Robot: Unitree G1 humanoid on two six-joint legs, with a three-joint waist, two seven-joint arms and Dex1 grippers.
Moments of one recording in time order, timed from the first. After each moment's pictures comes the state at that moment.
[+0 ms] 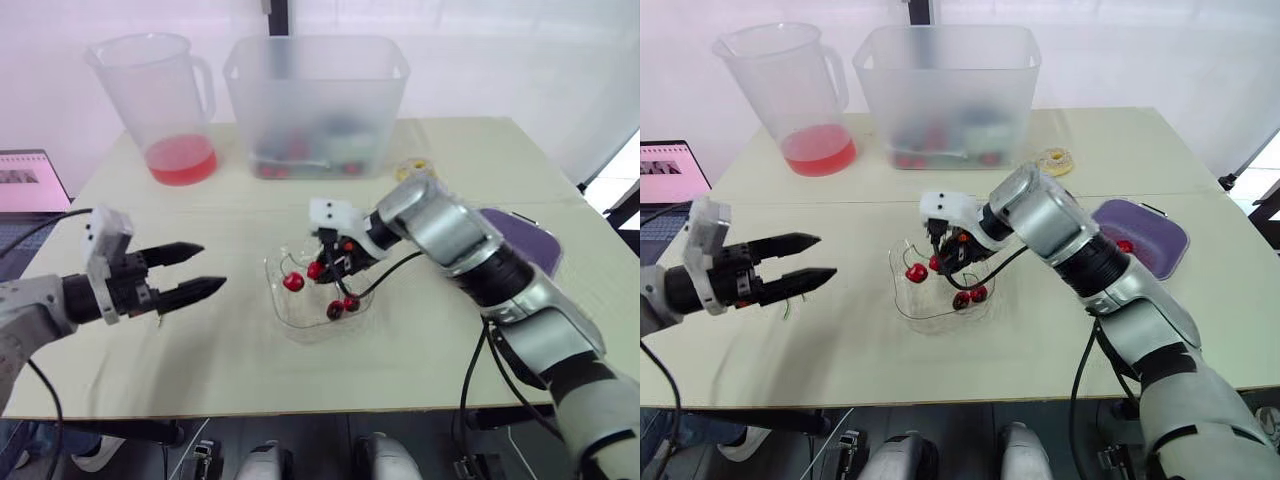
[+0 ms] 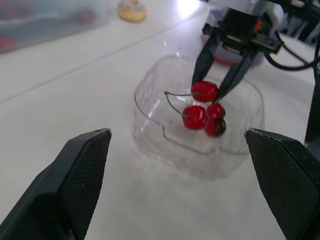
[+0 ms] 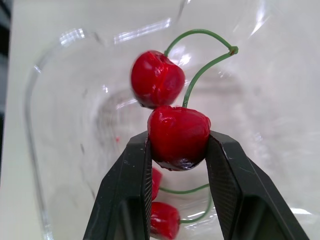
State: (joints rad) left arm -0.17 0.93 0.45 -0.37 -0.96 0.82 -0.88; right arm -1.17 -0.53 0.54 0.04 0.05 0.94 1.33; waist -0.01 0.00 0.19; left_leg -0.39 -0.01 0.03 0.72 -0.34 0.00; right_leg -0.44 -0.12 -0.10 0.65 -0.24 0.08
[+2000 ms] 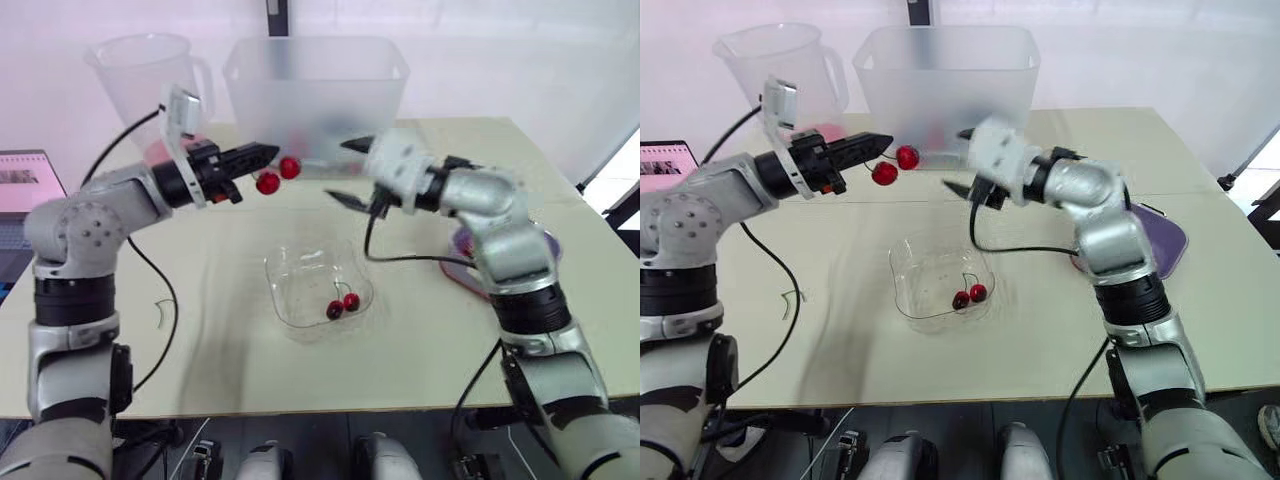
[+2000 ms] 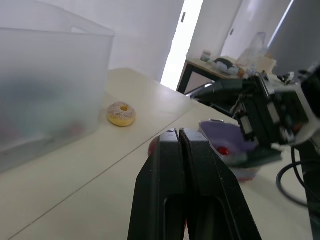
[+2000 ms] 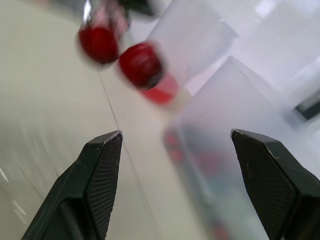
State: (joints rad) left arm -0.92 0.67 0.17 0.02 -0.89 0.93 -0.72; right arm -0.99 -0.45 -0.04 0.00 0.27 0.63 0.92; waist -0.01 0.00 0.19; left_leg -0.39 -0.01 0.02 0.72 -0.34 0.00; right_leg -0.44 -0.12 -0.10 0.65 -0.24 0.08
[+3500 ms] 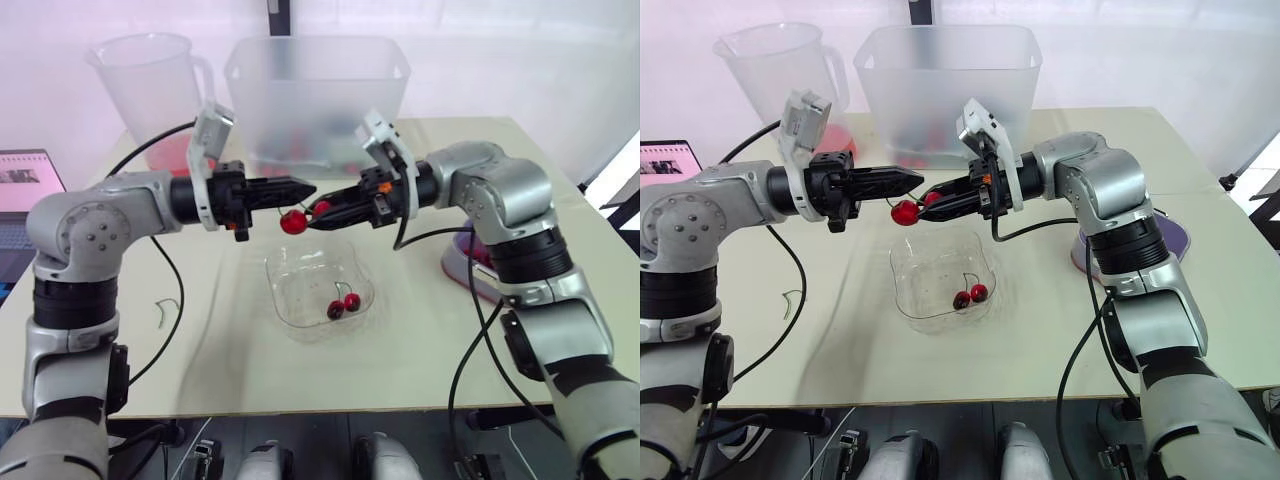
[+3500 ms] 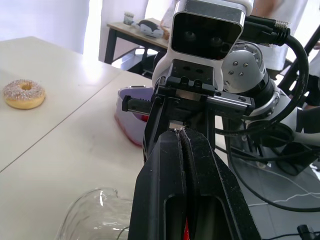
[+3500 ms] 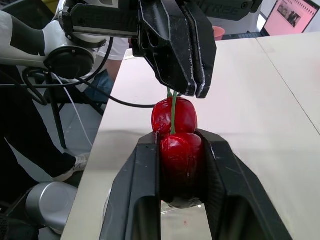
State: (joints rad) left arm -0.92 0.67 0.10 -0.10 -0.95 1.06 -0.91; right arm -1.17 -0.52 0.21 0.20 0.45 0.78 1.38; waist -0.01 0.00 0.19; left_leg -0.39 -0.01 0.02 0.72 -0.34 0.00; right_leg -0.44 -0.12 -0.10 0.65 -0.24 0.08
